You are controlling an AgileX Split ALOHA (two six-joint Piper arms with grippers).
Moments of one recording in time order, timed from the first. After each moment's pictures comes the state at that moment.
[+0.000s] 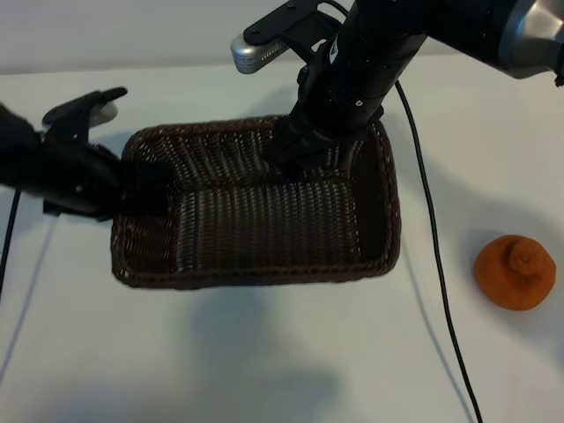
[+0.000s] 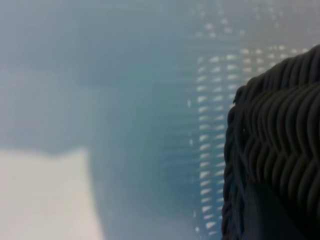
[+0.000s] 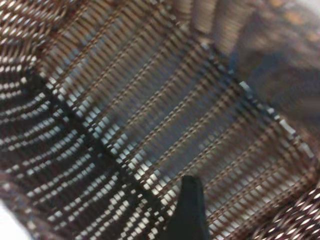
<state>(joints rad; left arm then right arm) -0.09 1.72 -0.91 -0.68 0.52 0.36 0.52 1.90 -1.66 0.18 1.04 -0.17</state>
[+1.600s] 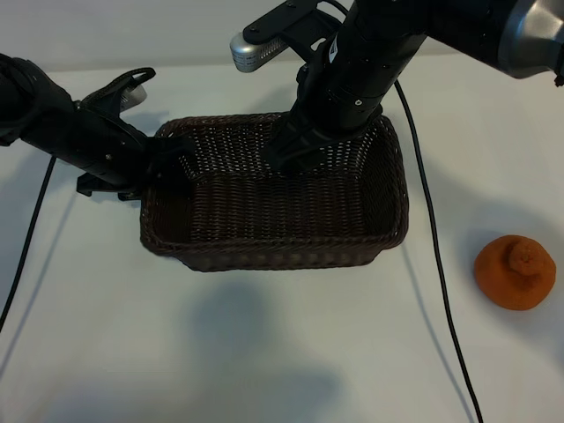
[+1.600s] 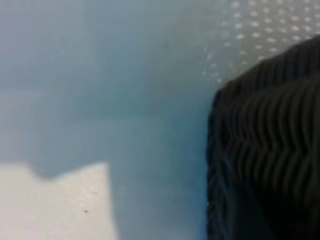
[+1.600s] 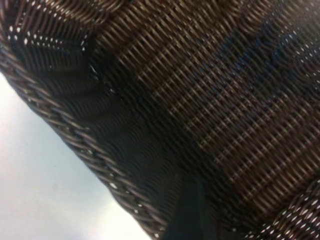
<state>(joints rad) -0.09 1.94 -1.12 -0.69 0.64 0.34 0.52 1.90 -1.66 0.18 1.03 -0.17</state>
